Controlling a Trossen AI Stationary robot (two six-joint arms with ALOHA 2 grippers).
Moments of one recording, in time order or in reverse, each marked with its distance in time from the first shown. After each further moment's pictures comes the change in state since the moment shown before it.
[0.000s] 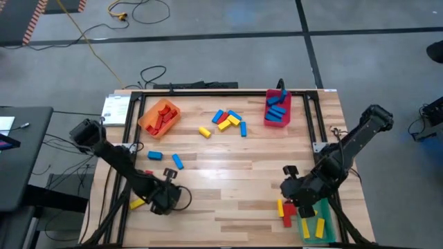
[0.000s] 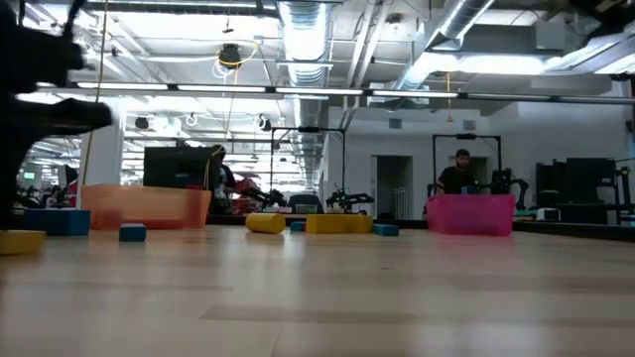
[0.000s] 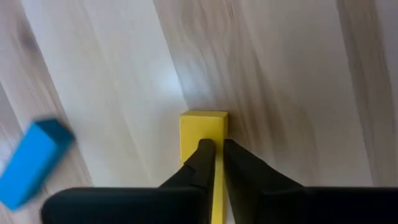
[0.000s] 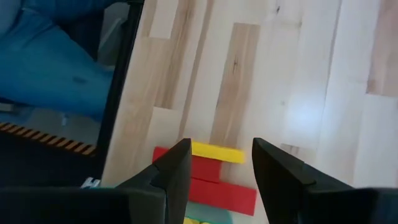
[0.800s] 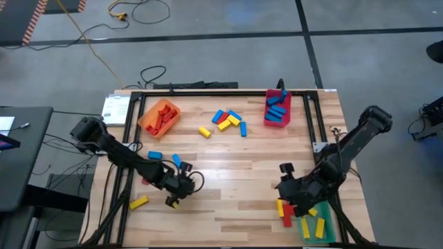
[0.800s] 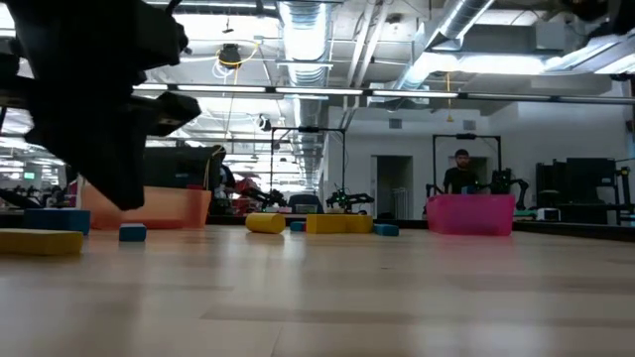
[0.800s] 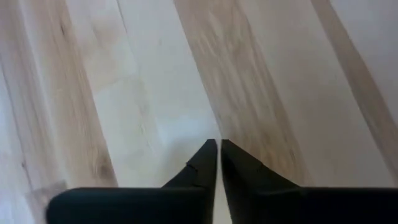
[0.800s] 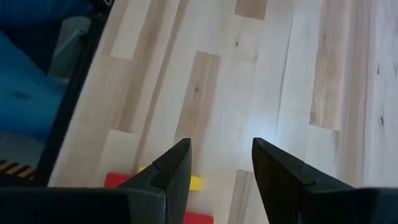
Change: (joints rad) left arm 0.222 -0.012 -0.001 0.299 0.025 0.314; right arm 0.028 0.028 -0.001 0.025 0.197 -0.086
